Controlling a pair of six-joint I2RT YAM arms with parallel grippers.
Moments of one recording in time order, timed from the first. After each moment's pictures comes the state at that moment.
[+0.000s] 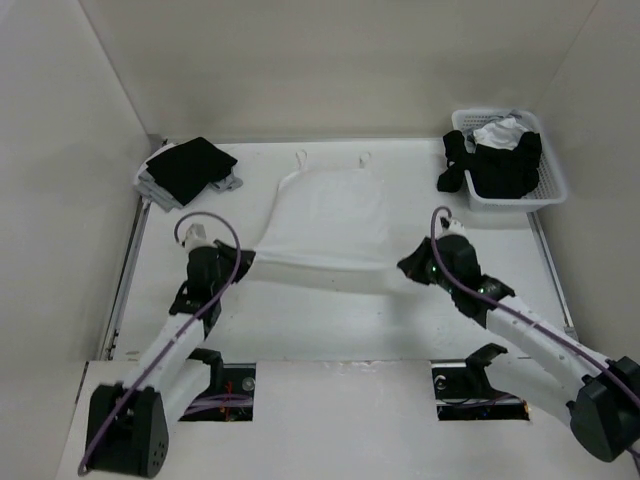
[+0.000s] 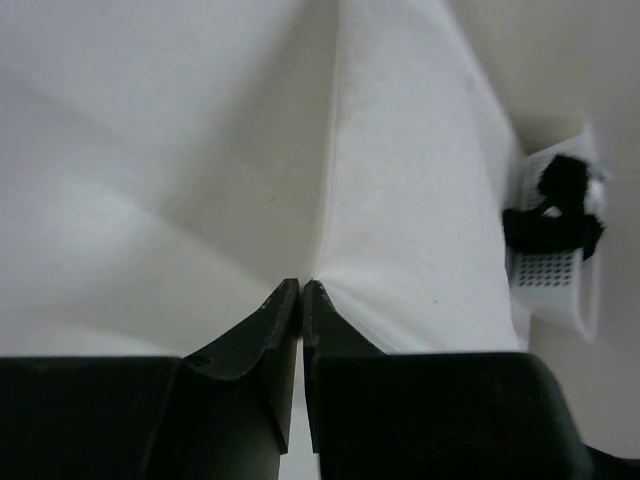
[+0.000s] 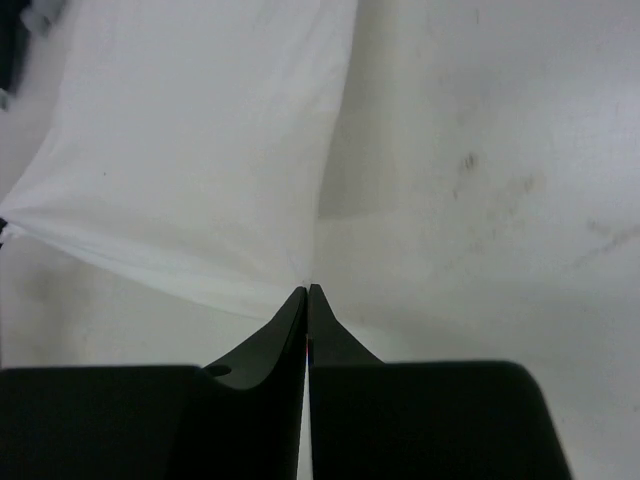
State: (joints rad) left arm -0.16 0.93 0.35 0.19 0.01 -0.95; right arm 0.48 0.95 0.56 -0.13 0.06 0.74
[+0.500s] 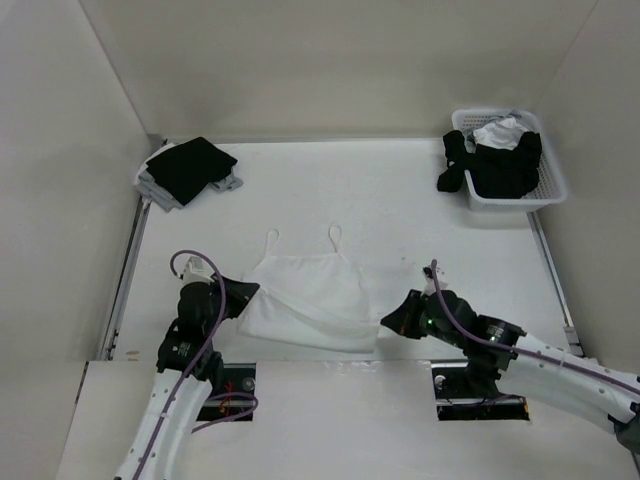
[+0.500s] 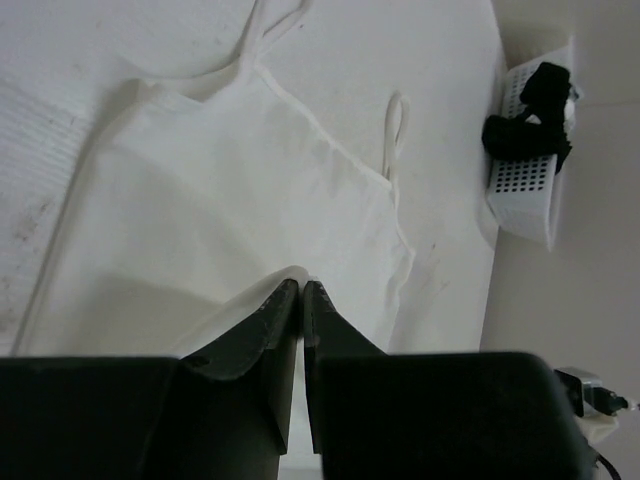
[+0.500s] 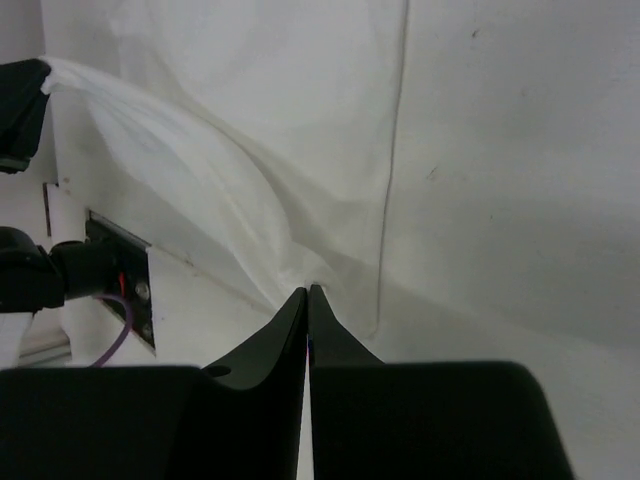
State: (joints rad) left arm -0.15 0.26 0.16 -0.35 0.16 -1.05; right arm 0.99 0.57 0.27 -0.29 0.13 1.06
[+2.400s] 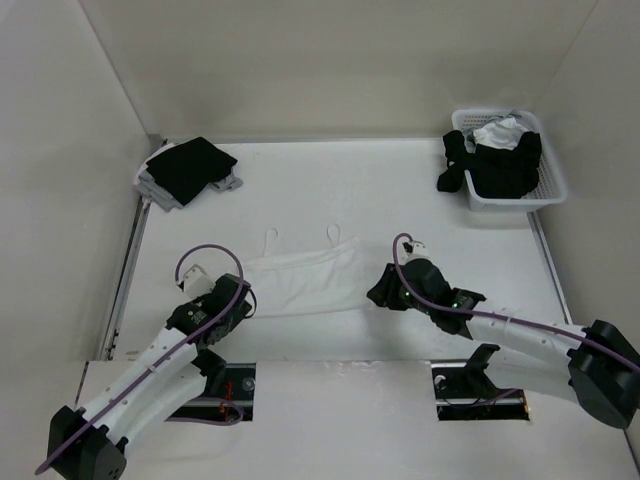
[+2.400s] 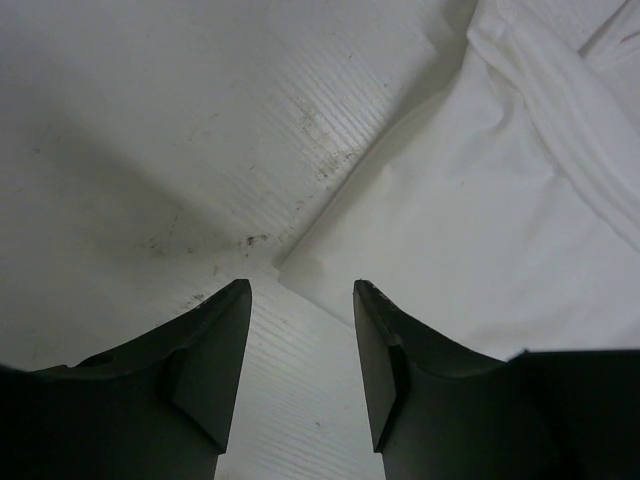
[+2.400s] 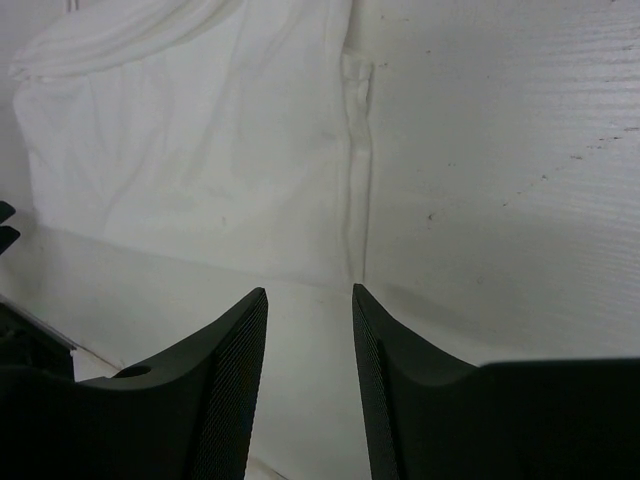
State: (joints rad) left arm -0.54 0.66 0.38 -0.81 -0.47 -1.27; right arm 0.81 1.06 0.41 0.00 0.10 0.84
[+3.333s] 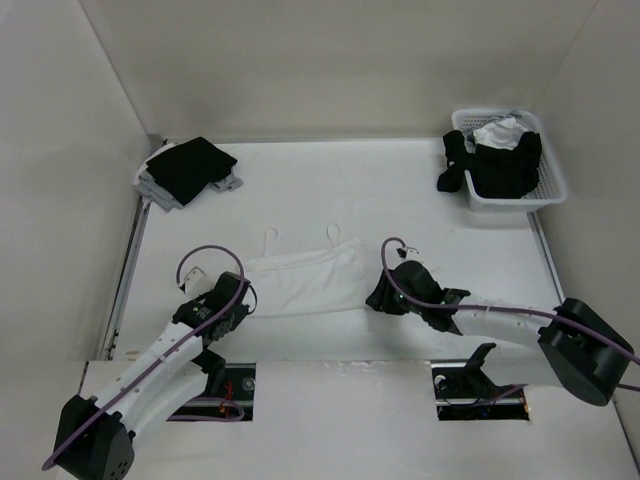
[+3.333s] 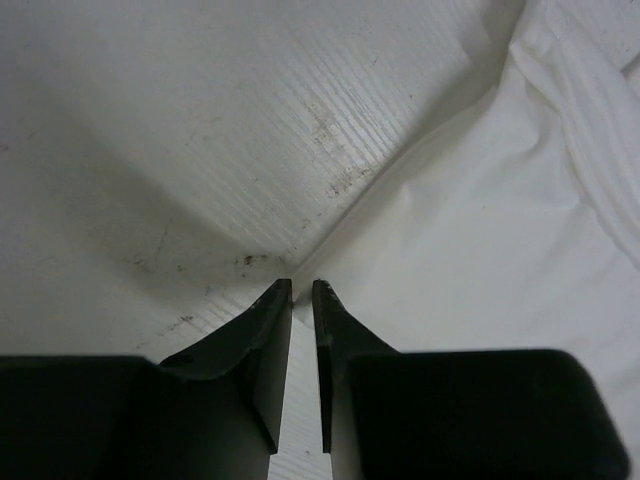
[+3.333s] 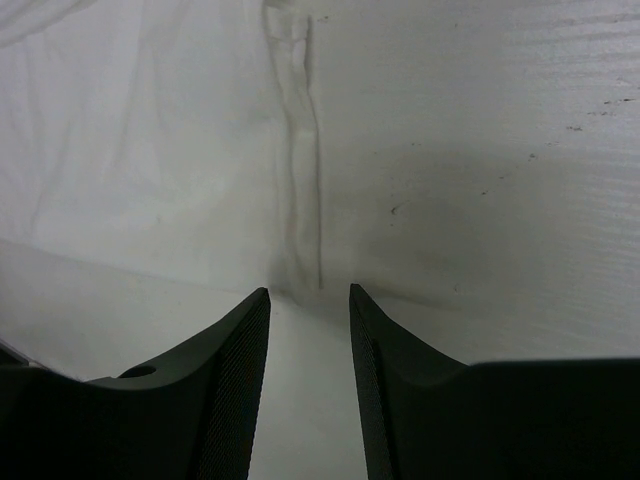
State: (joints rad) left arm -0.48 0.74 0.34 -0.71 -0.43 -1.30; right arm 0.80 1.22 0.39 0.08 0.08 0.87
